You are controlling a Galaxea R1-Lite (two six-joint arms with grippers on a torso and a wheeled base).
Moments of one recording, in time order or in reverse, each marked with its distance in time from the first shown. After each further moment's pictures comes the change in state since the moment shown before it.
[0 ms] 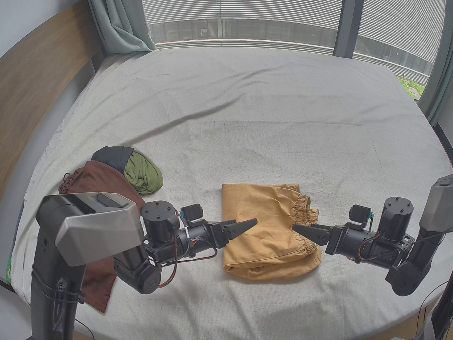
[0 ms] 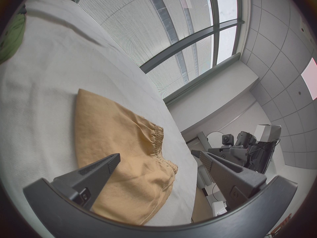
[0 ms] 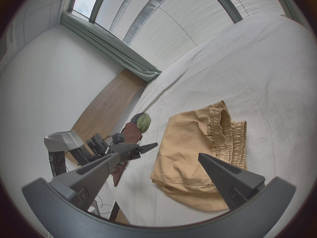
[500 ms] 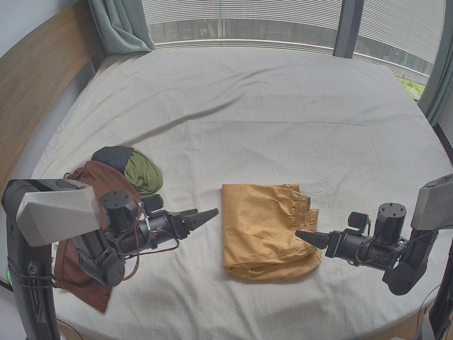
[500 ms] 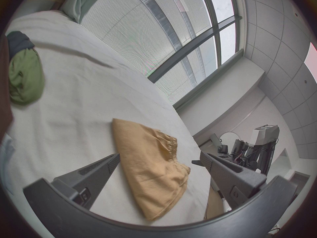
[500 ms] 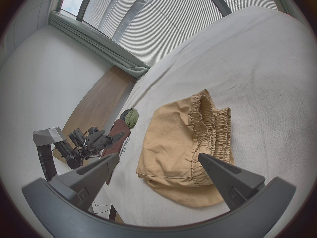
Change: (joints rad) left arm 0.162 -0.152 0.188 0.000 -0.025 0.118; right arm -0.049 0.088 0.001 0.001 -0.003 0.002
